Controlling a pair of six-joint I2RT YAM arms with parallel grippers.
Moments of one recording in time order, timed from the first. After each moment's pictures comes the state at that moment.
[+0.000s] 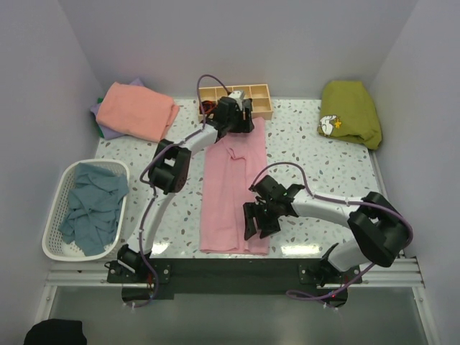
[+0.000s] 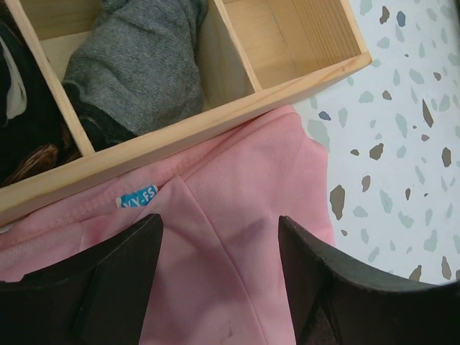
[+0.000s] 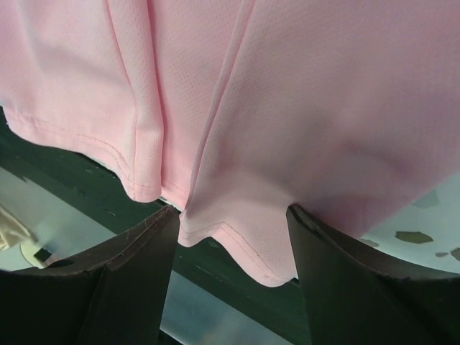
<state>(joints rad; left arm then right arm) -0.48 2.58 2.11 -0.08 0.12 -0.39 0.80 1.47 0.71 -0.48 -0.34 0.66</state>
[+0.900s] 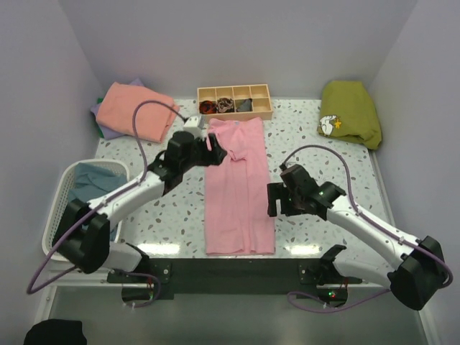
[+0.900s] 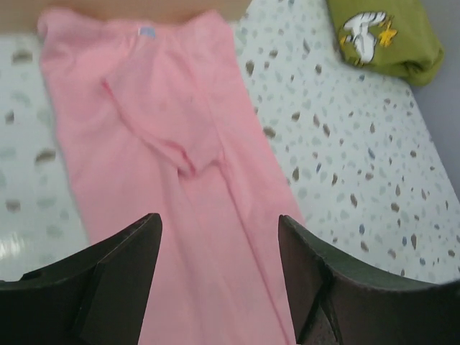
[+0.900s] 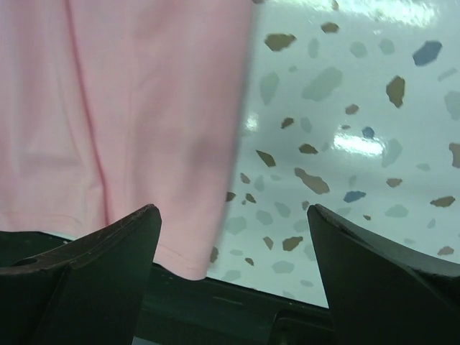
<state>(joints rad) -0.53 1.46 1.00 0.10 0.03 -0.47 0.68 1.10 0.80 -0.74 0.09 0.54</state>
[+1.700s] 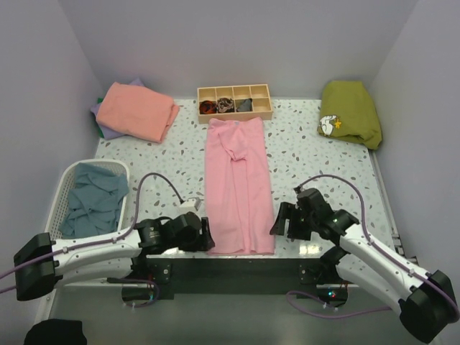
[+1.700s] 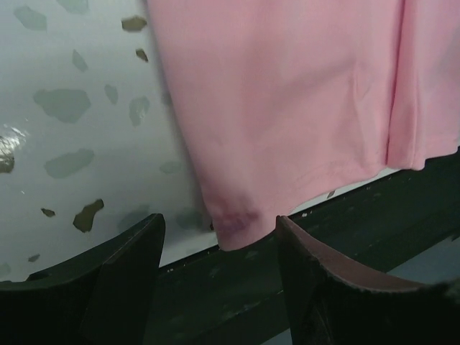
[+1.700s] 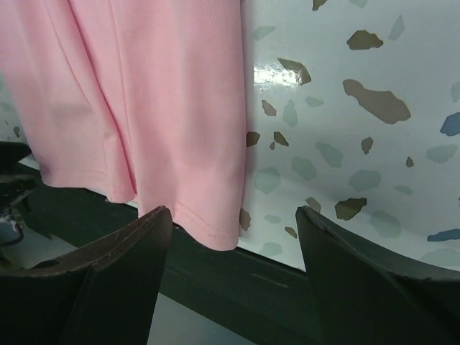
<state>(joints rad) -1.10 0.89 0.39 -0.44 -0.16 -1.06 0.59 0.79 0.42 -0.63 -0.18 0.77</state>
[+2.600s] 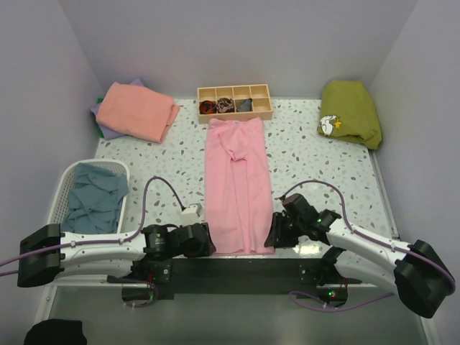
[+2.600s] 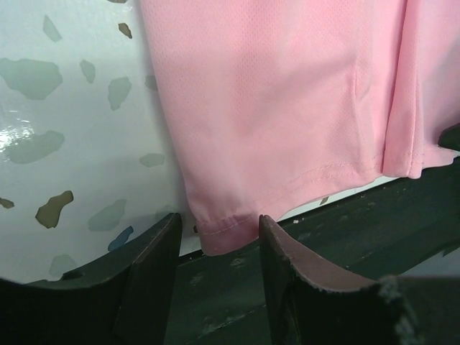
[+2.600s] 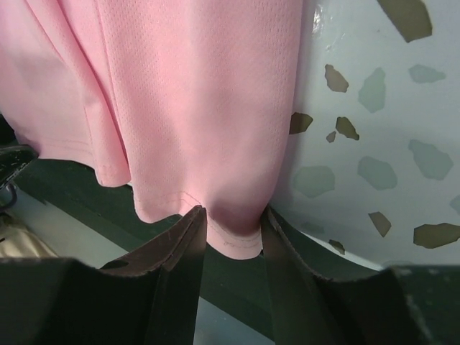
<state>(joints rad) -1.28 0.96 0.36 -0.39 -0.28 -1.26 0.74 0.98 0.35 -0.44 -0.27 0.87</state>
